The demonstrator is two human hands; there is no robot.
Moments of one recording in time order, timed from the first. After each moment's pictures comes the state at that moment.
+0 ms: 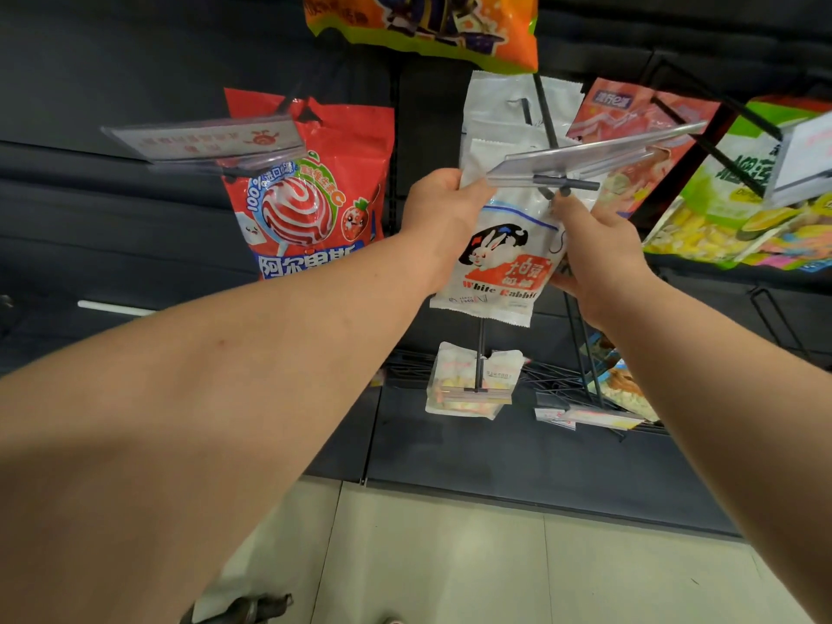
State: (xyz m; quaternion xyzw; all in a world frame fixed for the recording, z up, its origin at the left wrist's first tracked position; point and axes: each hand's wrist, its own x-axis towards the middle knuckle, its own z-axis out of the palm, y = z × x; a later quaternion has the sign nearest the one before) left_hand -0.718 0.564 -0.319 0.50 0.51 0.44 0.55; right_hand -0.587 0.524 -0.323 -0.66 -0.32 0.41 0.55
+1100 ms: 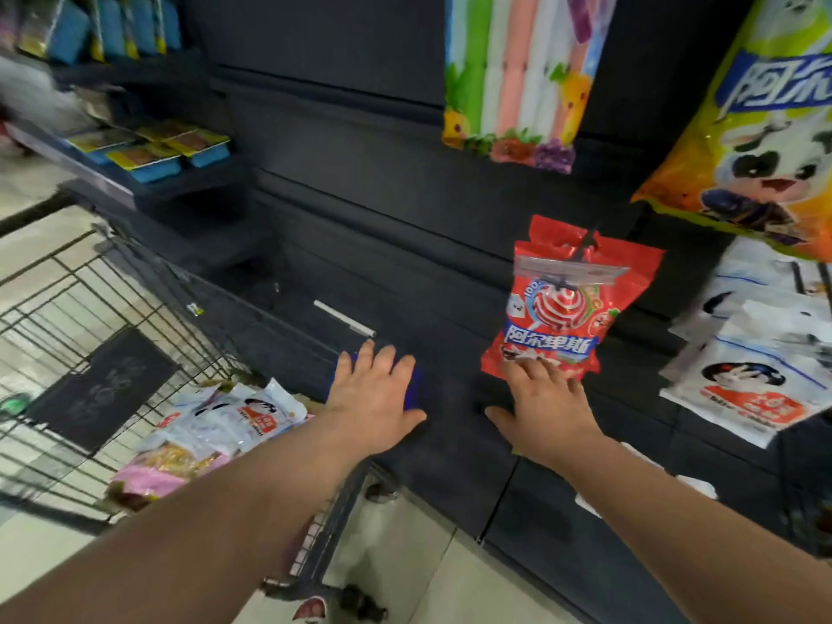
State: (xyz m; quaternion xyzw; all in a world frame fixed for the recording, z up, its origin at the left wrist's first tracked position) left_hand -1.008 0.417 -0.345 0.67 0.74 -0.08 0.06; right_hand -0.805 0.466 -0.332 -0.55 -0.83 0.12 -0.03
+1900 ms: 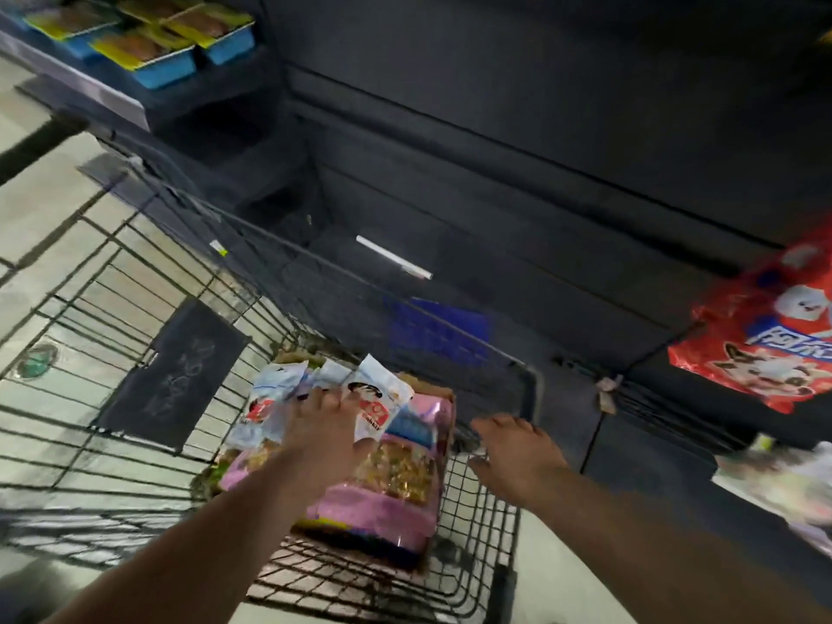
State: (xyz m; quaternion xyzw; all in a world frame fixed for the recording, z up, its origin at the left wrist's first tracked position) left_hand -1.308 0.381 -0.459 0.59 0.76 -0.19 0.17; right_hand -1.081 0.443 -0.437 -0.49 -0.80 0.26 -0.22
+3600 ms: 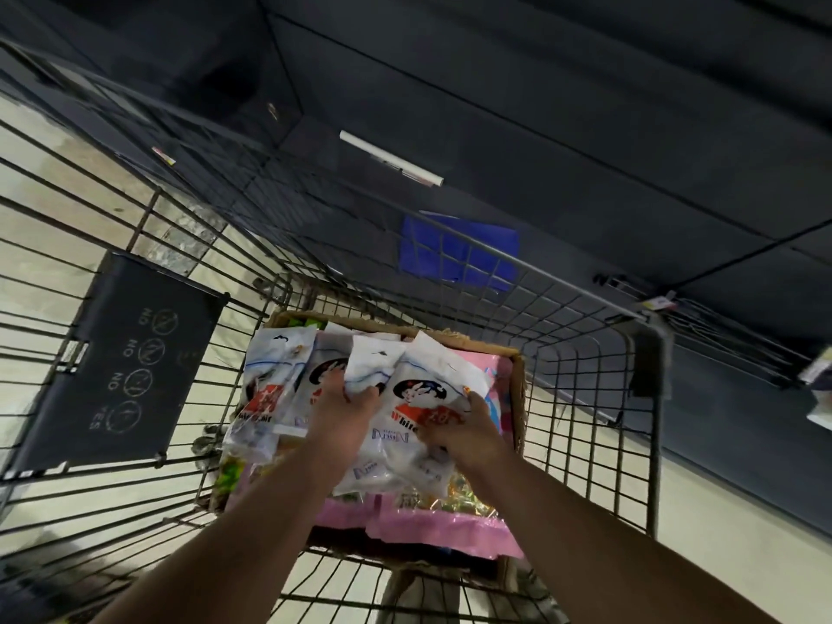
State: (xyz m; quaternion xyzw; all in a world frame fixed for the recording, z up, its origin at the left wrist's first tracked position) left_hand -1.381 0.415 -0.583 0.19 0.81 0.23 0.50; right_hand -1.229 0.437 -0.603 -0.66 -0.22 0.71 0.09
